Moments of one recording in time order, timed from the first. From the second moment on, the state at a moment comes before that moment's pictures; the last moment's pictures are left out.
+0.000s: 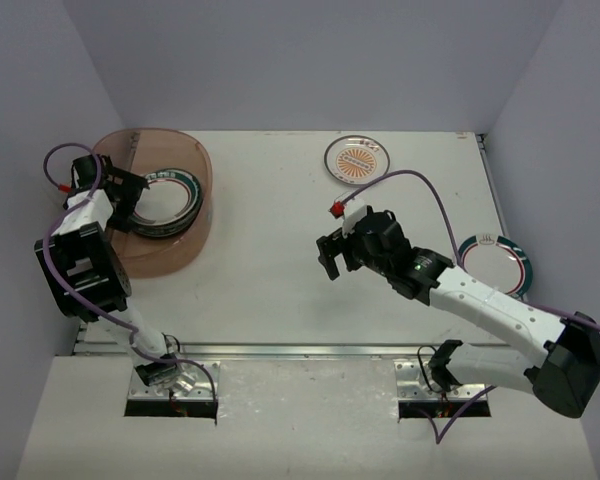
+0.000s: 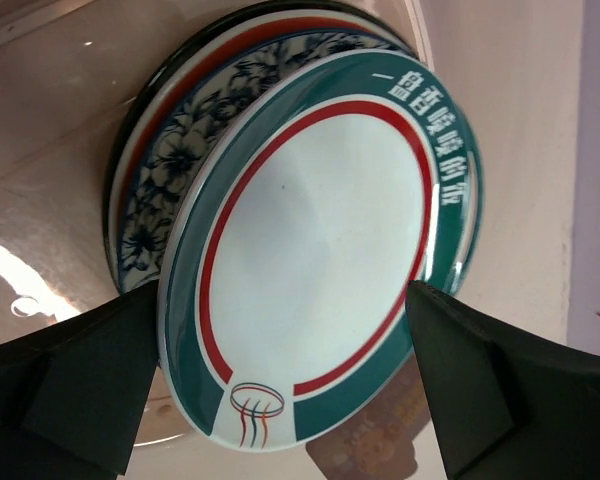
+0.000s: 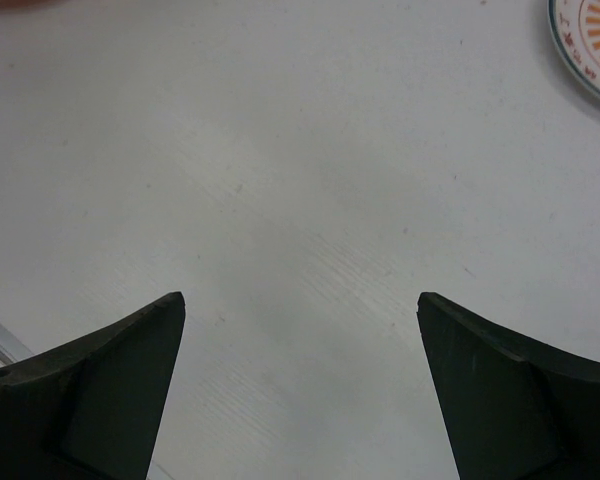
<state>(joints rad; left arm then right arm) 0.45 1.72 1.23 -0.39 0.07 -0.88 0.79 1.12 0.78 -0.18 0.13 0.04</state>
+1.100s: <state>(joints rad) 0.39 1.02 1.07 -0.44 0.17 -0.73 0.16 1.66 1.12 -0.25 -0.19 0.52</state>
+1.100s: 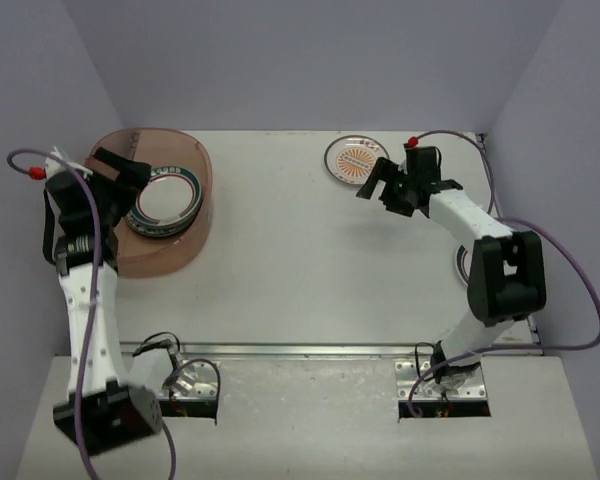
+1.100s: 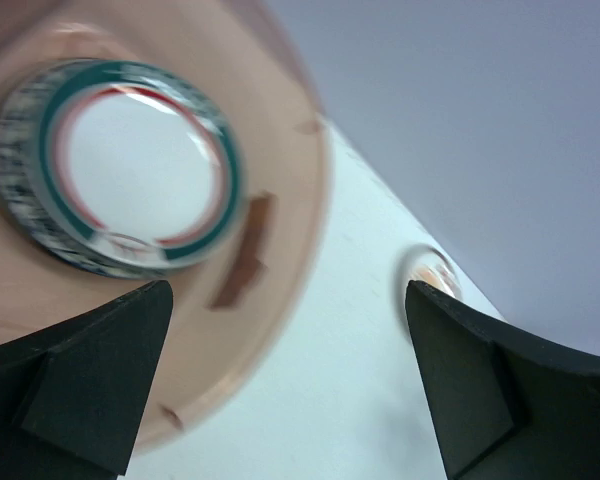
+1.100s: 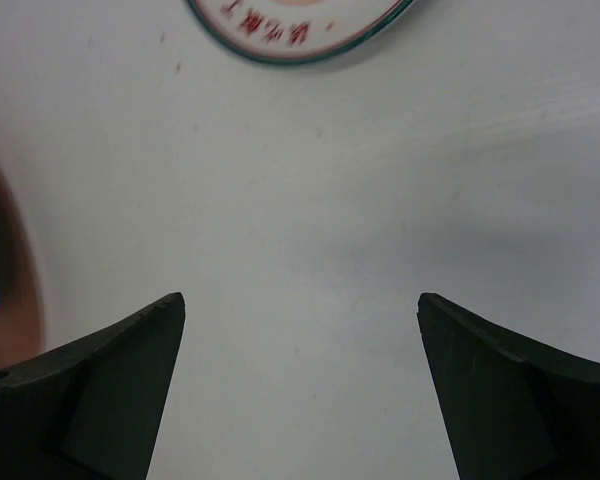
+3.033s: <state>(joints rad) -0.26 1.04 0.98 -0.30 0.60 -0.55 0.29 1.39 0.81 0.46 -1.01 0.94</state>
